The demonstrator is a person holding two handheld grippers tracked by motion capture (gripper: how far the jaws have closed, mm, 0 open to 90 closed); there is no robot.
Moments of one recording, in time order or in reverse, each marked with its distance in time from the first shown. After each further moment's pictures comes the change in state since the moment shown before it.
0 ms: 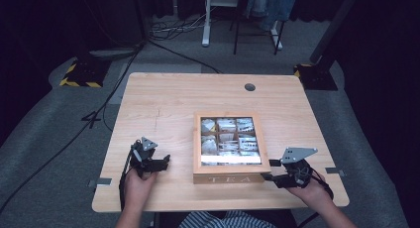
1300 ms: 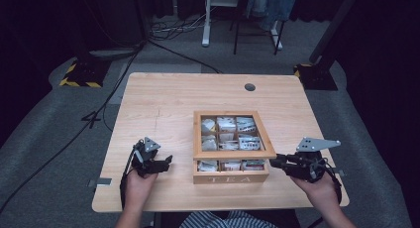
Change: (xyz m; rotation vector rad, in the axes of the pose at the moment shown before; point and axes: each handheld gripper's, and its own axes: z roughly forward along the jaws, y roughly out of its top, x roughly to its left) left arm -0.012 0.007 -0.013 -0.008 -0.046 0.059; right arm 0.003 0.027 -0.046 -0.135 -0.039 0.207
